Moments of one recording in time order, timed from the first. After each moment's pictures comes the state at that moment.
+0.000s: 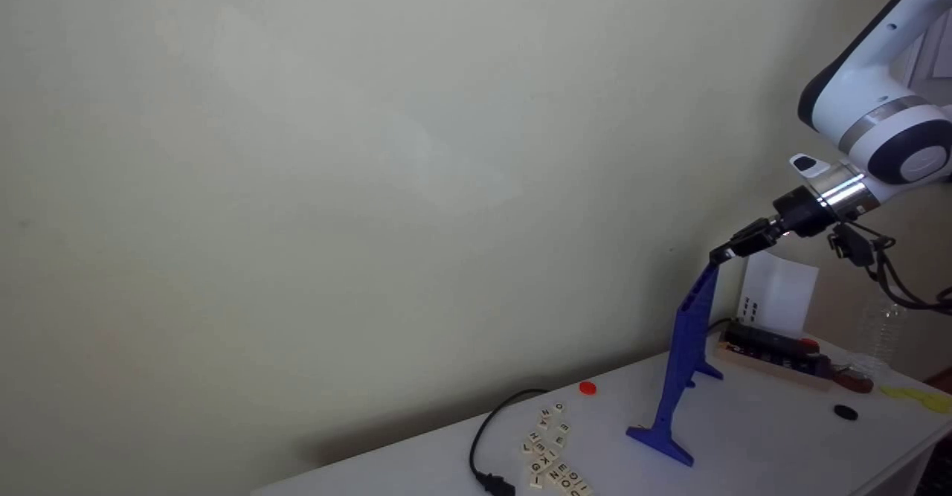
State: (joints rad) arm -0.28 0.29 -0.15 -2.23 1.41 2.40 -2.16
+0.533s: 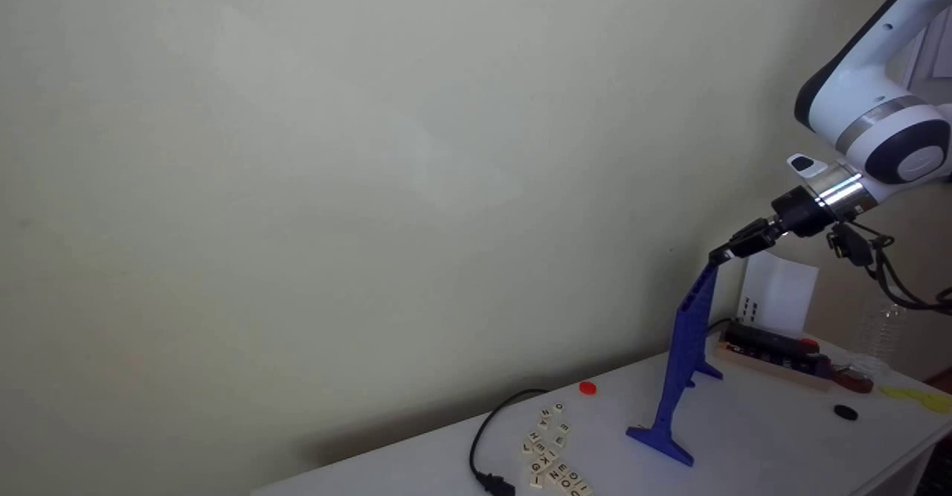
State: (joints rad) arm -0.26 0.29 -0.16 -2.23 1.41 2.42 -2.16
